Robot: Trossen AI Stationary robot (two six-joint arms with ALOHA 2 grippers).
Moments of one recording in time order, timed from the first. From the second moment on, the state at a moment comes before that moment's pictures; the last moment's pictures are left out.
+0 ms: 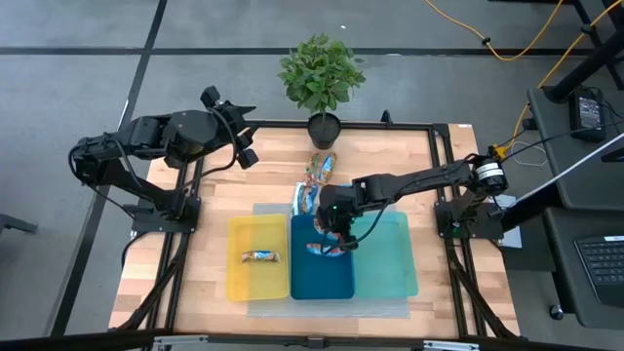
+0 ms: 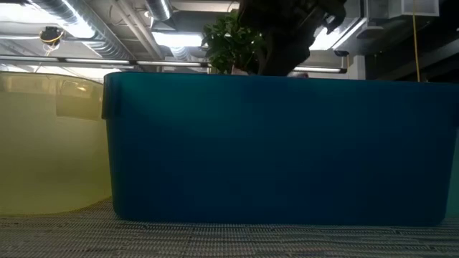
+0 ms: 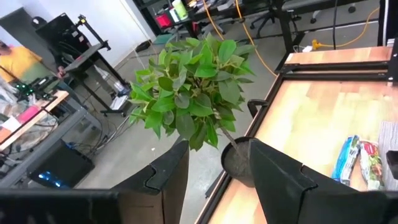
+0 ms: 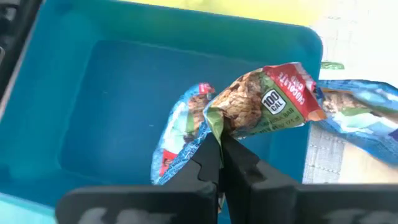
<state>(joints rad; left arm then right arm) -0.04 1.22 1.67 -0.90 -0.81 0.11 0.09 1.76 1.31 -0.57 -0.19 -0.11</state>
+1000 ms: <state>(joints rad) -0.04 1.21 1.67 -0.90 -0.81 0.09 0.07 1.94 1.37 -0.55 -0.18 -0.13</state>
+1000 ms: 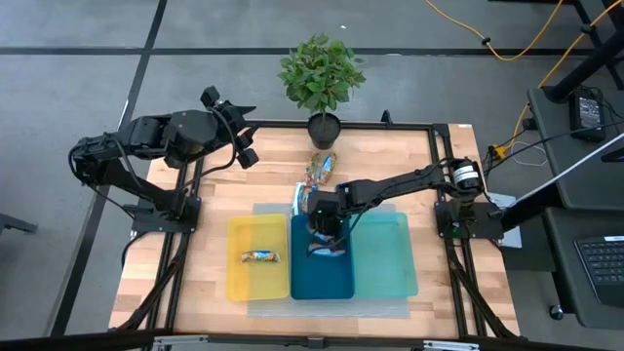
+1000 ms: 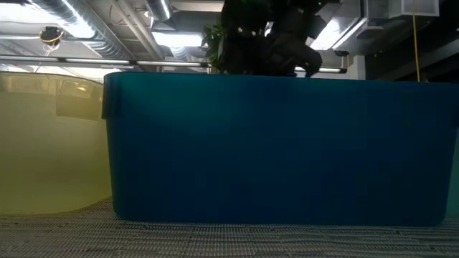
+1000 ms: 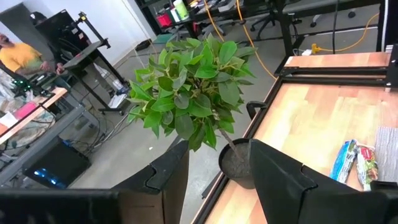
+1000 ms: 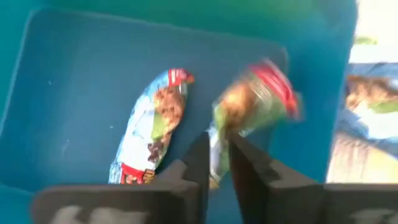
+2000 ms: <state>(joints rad) -0.04 1.21 1.67 -0.90 -0.81 0.09 -0.14 1.88 1.69 -1.22 0.05 -0.11</state>
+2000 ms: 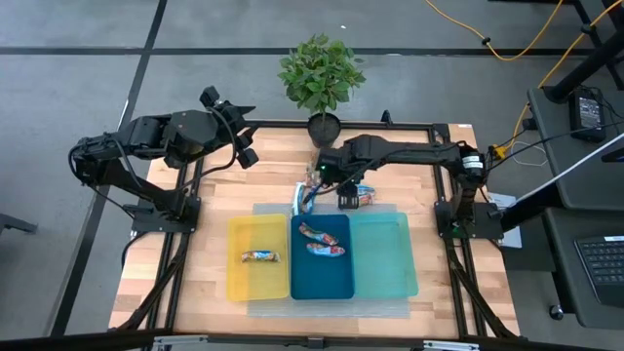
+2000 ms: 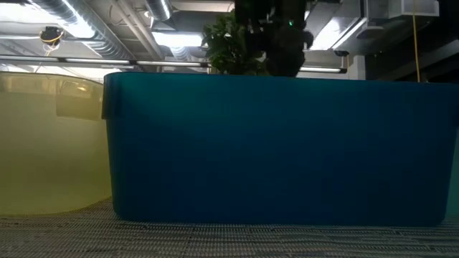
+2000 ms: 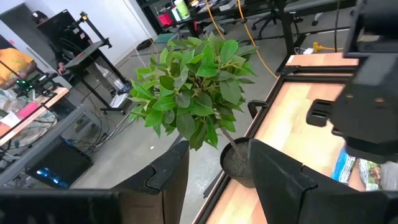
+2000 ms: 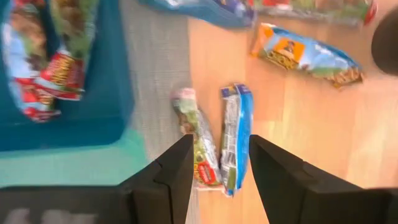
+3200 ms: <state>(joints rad) -0.04 1.22 1.67 -0.90 -0.82 -0.02 -0.29 1.86 1.19 -0.65 -0.03 -0.27</state>
